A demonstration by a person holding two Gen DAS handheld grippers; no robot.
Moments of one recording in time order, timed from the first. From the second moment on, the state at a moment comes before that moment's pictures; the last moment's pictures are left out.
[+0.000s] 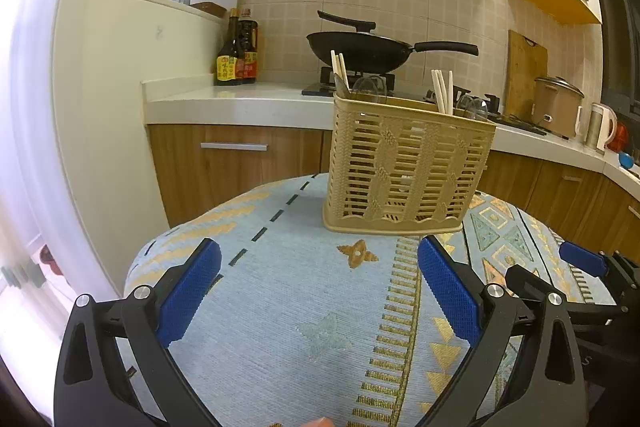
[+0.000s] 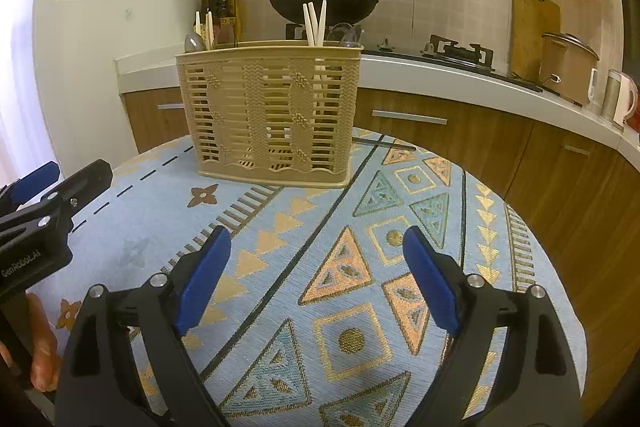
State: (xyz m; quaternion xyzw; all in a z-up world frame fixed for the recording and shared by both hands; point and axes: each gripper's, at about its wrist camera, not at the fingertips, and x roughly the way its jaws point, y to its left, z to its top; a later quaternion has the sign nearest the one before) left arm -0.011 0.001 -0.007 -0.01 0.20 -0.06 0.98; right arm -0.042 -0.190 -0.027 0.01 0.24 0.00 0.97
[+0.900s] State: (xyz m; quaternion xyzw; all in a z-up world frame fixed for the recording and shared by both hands) left arm -0.010 0.000 -0.007 -0.02 0.21 -0.06 0.97; right arm -0.040 -0.191 -0.028 0.01 0.25 0.00 0.97
